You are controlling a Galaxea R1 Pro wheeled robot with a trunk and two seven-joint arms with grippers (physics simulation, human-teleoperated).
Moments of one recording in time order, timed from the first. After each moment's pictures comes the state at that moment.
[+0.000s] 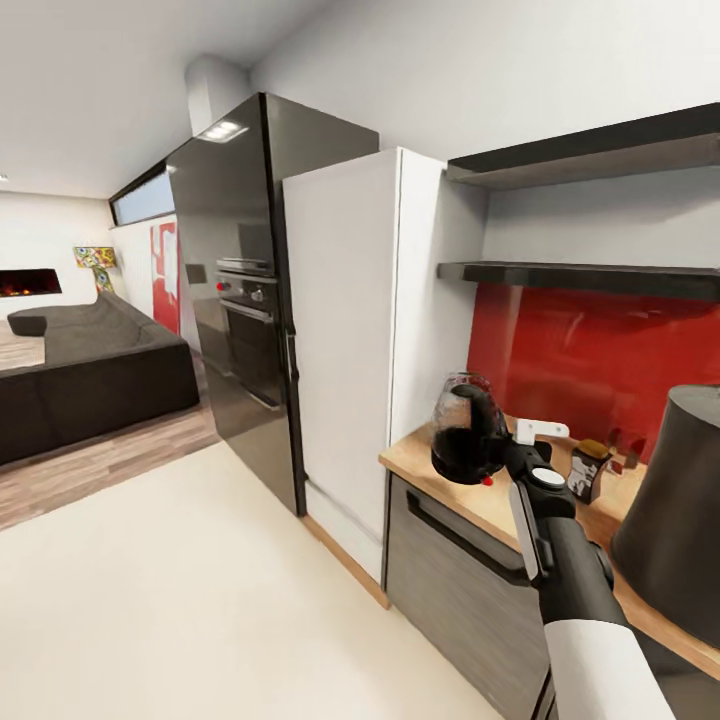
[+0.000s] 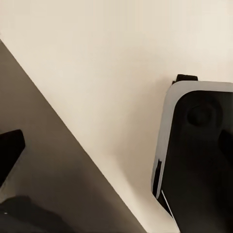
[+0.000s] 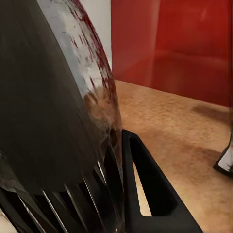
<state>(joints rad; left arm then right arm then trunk) -0.06 0.08 0.07 -0.06 -0.01 -0.08 0.18 -0.61 0.08 -0.17 -1.30 0.15 0.49 -0.11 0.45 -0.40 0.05</state>
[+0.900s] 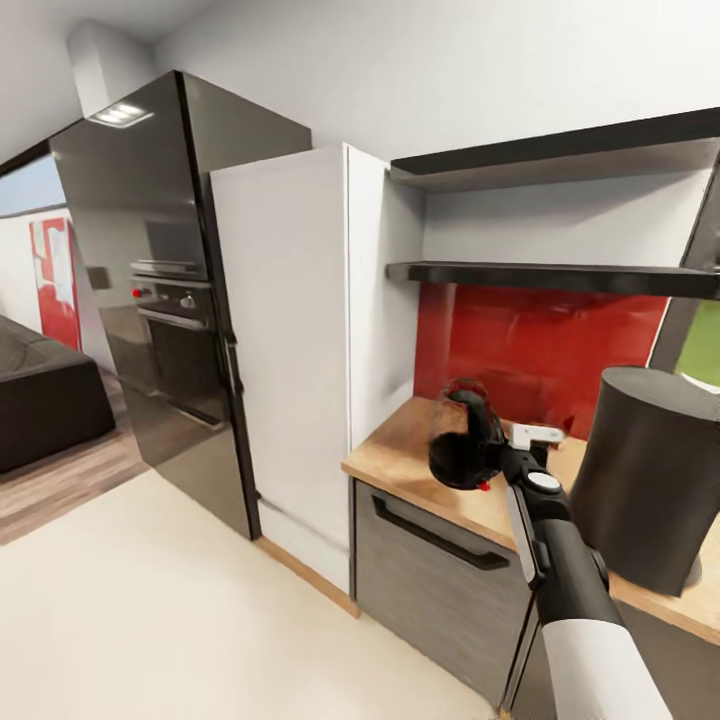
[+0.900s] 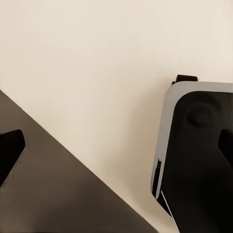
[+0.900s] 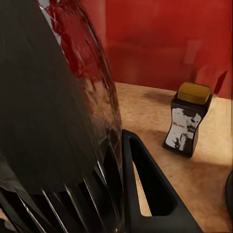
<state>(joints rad) -0.06 0.08 0.07 -0.06 -0.01 -0.08 0.18 -0.61 0.08 -0.17 -1.26 0.15 0.47 -0.11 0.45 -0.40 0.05</state>
